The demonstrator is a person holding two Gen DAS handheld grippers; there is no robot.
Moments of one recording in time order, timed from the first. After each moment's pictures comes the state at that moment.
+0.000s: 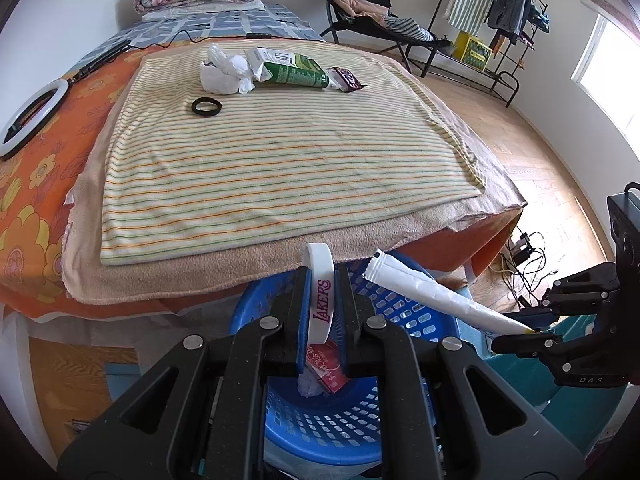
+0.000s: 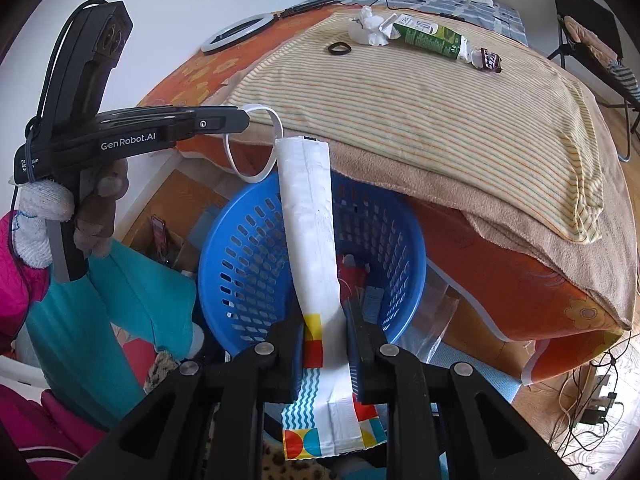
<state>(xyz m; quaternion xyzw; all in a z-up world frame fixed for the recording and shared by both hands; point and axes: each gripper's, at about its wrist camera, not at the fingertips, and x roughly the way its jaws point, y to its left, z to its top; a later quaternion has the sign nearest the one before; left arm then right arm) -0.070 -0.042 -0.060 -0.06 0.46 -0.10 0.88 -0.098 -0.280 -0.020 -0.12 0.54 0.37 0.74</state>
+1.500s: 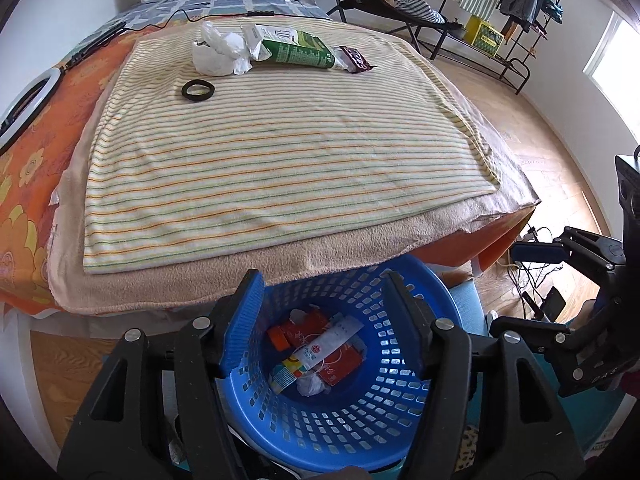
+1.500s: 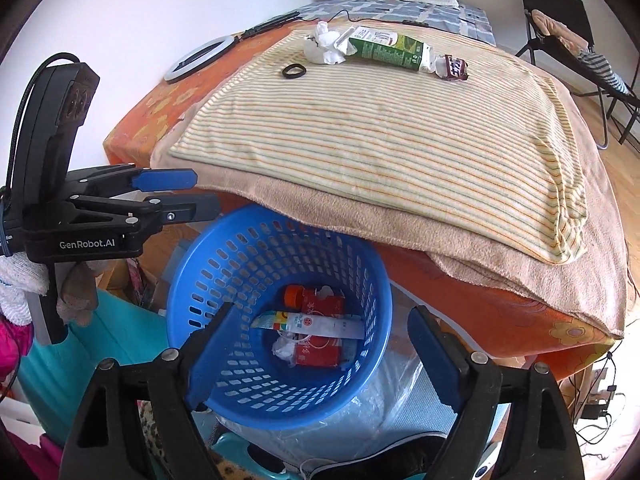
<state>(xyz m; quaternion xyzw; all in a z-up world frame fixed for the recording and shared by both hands) -0.033 -0.048 -0.067 -0.06 0.49 -0.08 0.86 -0.053 -0.278 -0.018 -0.10 0.53 0.32 0.78</state>
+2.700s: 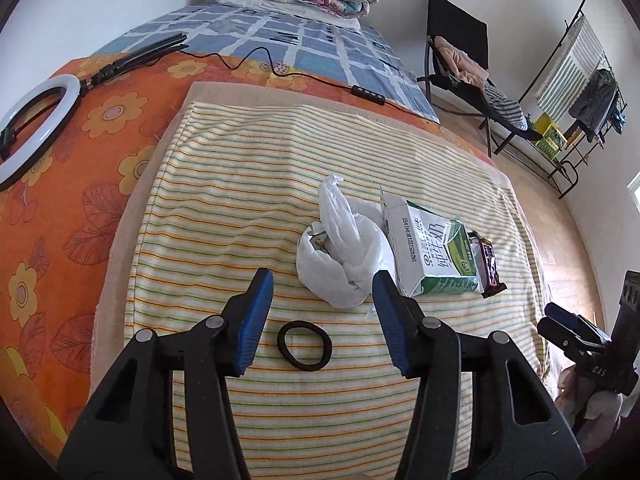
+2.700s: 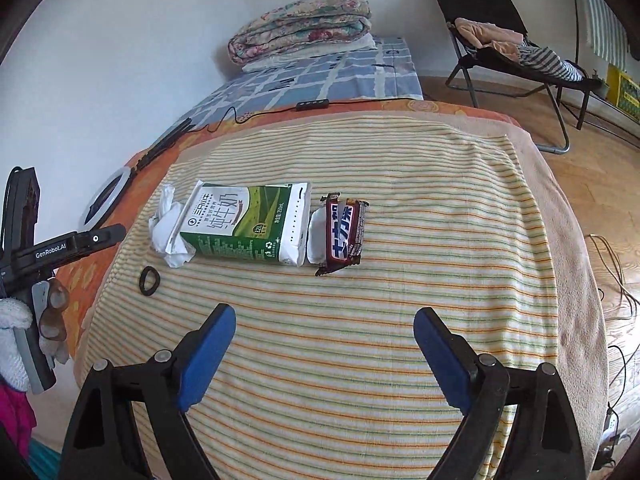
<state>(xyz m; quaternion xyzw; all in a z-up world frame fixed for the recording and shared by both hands) 0.201 0.089 -0.052 -0.18 0.44 0.02 0.88 0.204 -0.274 -0.006 0.02 0.47 0.23 0.85</state>
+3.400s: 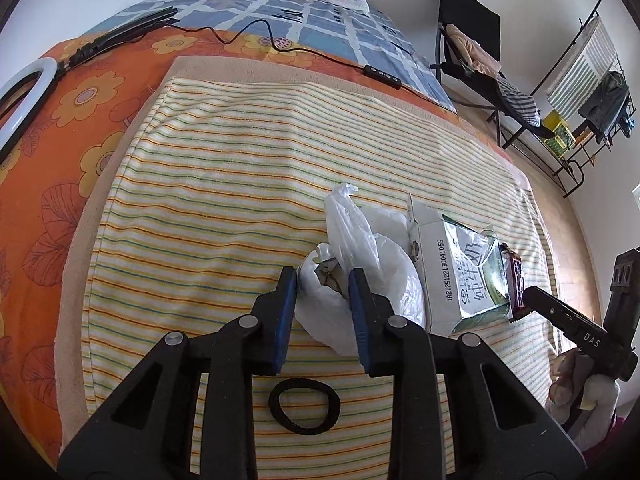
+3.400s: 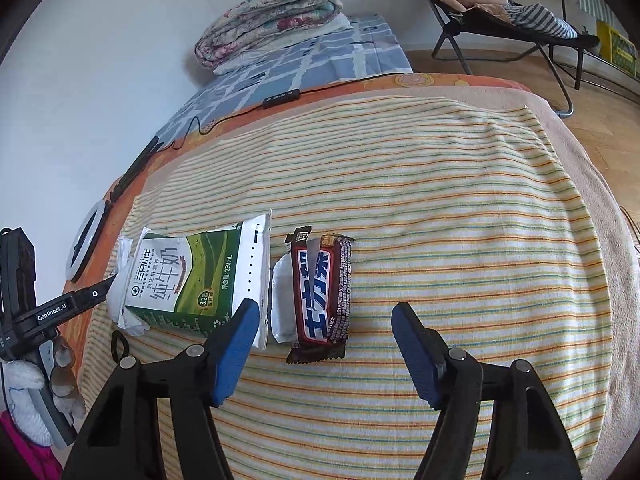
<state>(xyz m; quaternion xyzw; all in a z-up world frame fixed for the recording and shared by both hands) 0.246 0.090 -0.089 -0.19 0.47 0.02 0.86 0.278 -0.258 -0.051 0.07 0.50 0.21 0.84</state>
